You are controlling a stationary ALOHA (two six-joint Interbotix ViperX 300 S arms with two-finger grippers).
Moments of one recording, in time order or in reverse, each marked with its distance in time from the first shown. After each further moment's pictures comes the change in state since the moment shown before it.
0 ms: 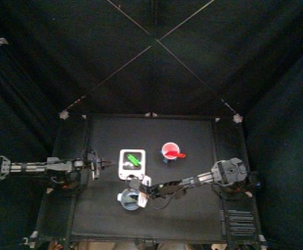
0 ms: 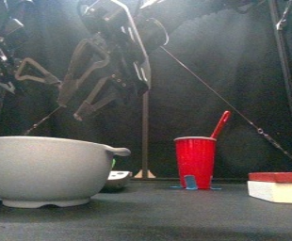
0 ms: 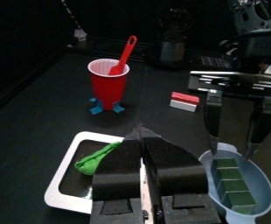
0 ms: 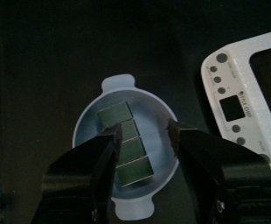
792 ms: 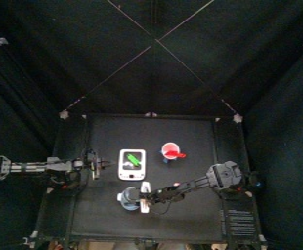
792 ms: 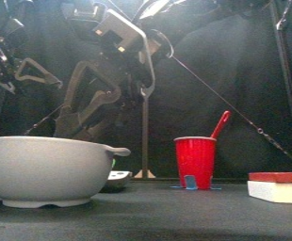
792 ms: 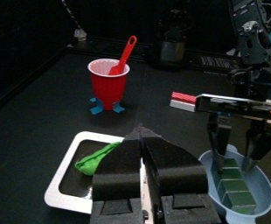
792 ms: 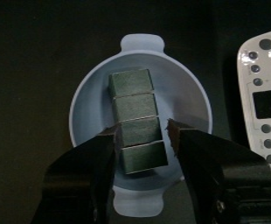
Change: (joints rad) left arm 0.000 0.000 0.000 0.000 0.000 0.000; right arm 0.038 0.075 0.002 0.005 -0.008 -0.156
